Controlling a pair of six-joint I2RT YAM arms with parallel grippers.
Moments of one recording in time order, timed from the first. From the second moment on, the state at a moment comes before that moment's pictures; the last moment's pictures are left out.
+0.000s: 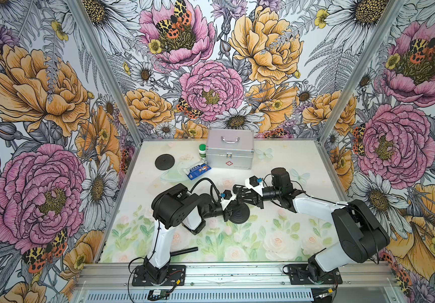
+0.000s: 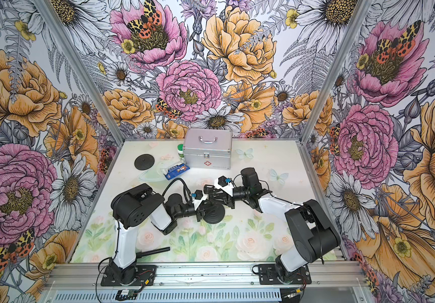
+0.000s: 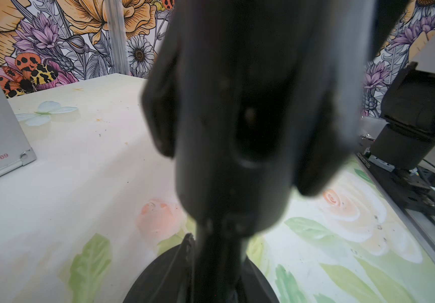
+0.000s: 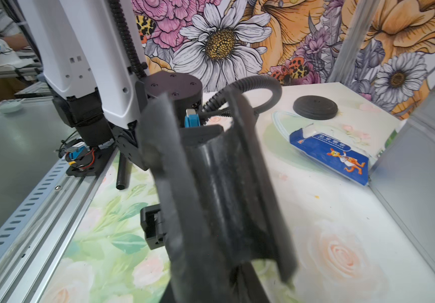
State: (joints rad) left arm -0.66 2.07 0.52 1.40 0.67 -0.04; right arm 0.46 1.48 0.65 0.34 -0.93 -0.38
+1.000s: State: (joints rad) left arm -0.68 2.07 0.52 1.40 0.66 -0.01; right arm 0.43 1.53 0.66 0.32 -1.00 -0.40
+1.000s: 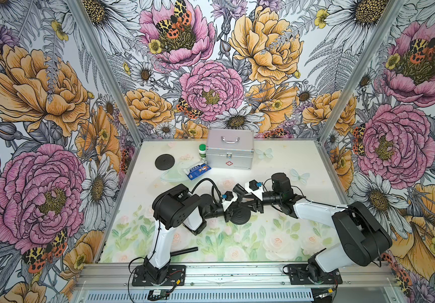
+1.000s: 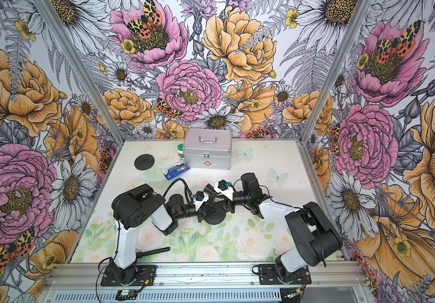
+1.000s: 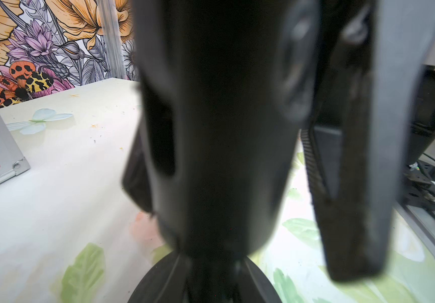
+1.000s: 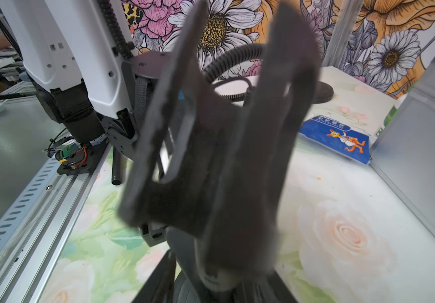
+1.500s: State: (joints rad) left arm -0.69 2.08 0.52 1.40 0.66 -0.01; right arm 0.46 1.49 0.66 0.37 -0.94 -0.34
